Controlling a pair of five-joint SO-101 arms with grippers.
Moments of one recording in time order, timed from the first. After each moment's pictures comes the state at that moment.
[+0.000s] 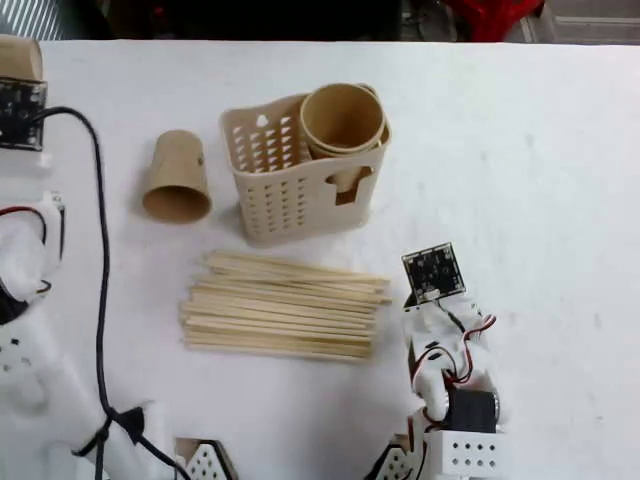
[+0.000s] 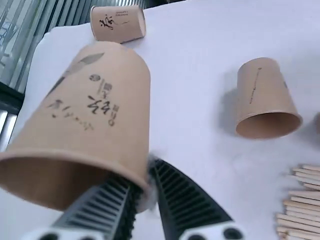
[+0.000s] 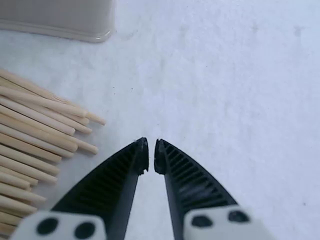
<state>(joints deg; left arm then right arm) -30.8 -40.0 10.9 80.0 -26.5 0.4 -101.8 94.9 52.4 23.4</state>
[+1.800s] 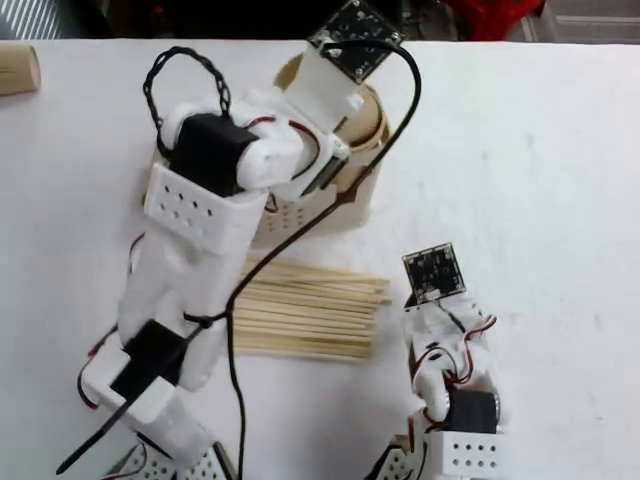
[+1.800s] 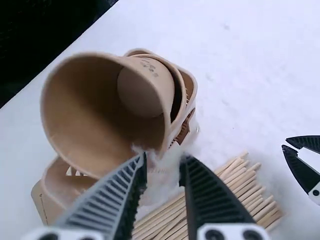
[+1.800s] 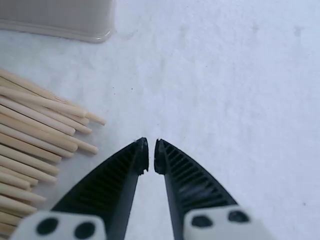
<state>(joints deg) 23.9 9.0 -50.6 101.4 -14.8 0.4 -101.8 94.9 52.4 23.4</state>
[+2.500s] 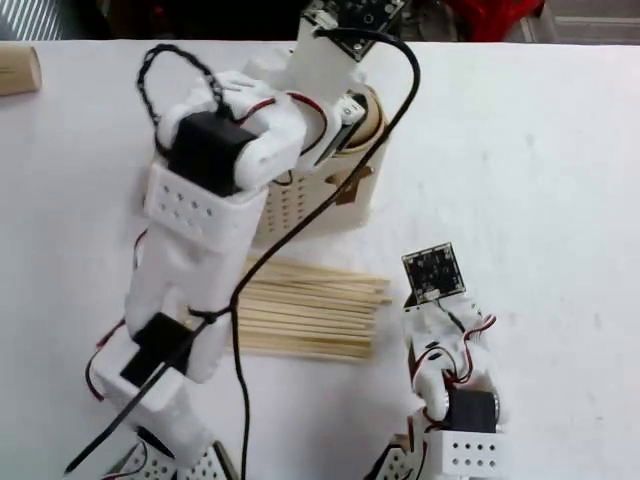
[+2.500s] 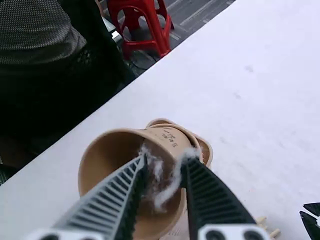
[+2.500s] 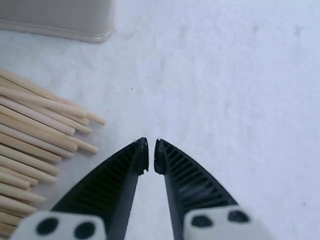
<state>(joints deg) 23.9 12.1 -57.1 90.3 -14.8 0.4 -101.8 94.9 52.4 23.4</state>
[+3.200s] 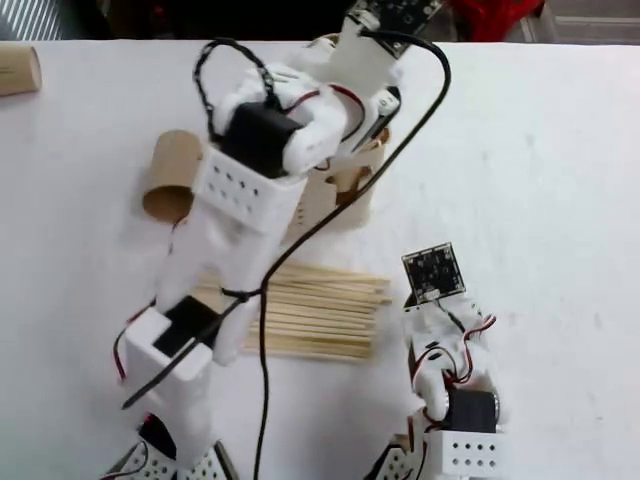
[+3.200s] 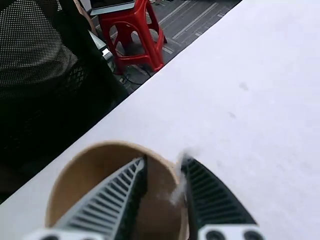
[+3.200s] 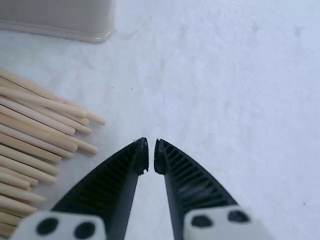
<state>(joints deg) 26.2 22.0 -61.6 82.4 -14.8 0.4 -101.8 94.9 52.4 23.4</state>
